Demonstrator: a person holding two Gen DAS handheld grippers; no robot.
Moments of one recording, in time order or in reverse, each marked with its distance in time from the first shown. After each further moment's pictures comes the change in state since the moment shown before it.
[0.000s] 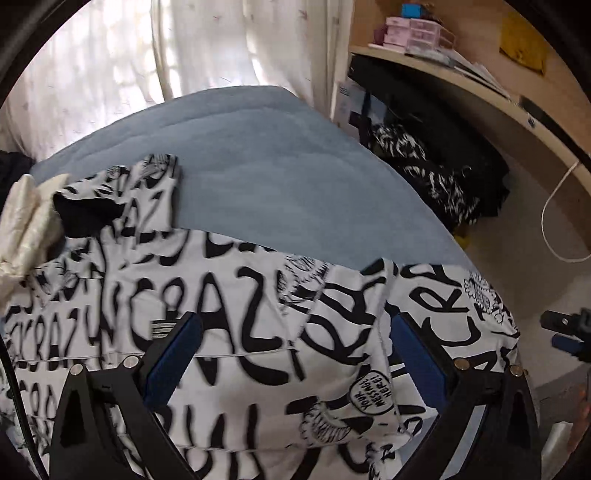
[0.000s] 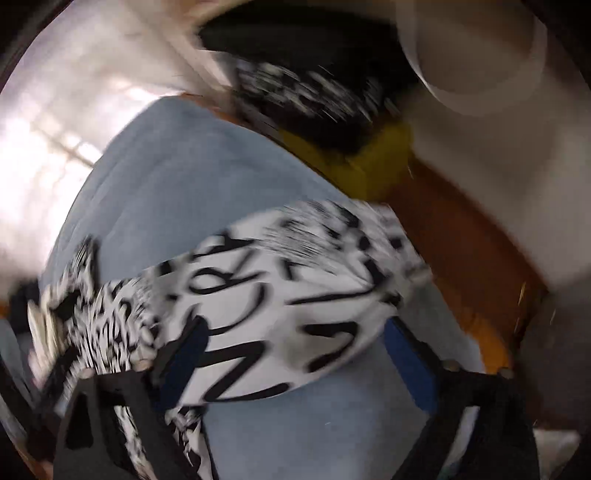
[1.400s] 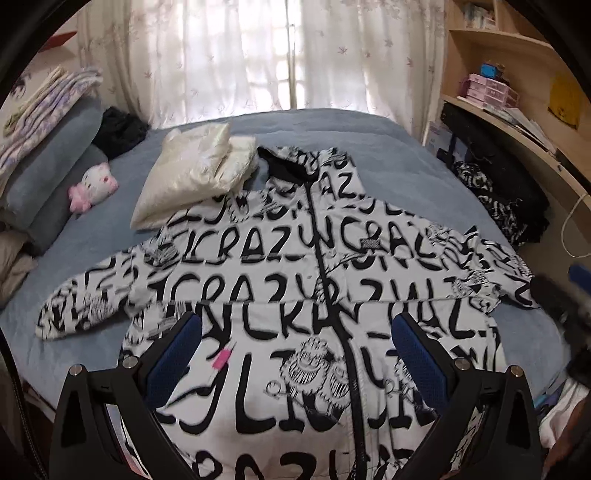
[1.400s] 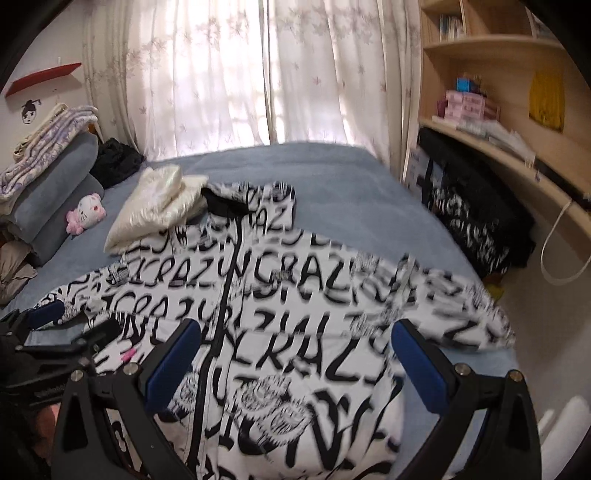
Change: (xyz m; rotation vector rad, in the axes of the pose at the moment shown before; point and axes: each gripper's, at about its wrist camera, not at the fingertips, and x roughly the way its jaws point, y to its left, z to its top) left arm -0.250 0.203 -0.175 -0.169 -0.125 0.243; right arm -0.151 0.277 -0.318 -0.812 -0.432 0.143
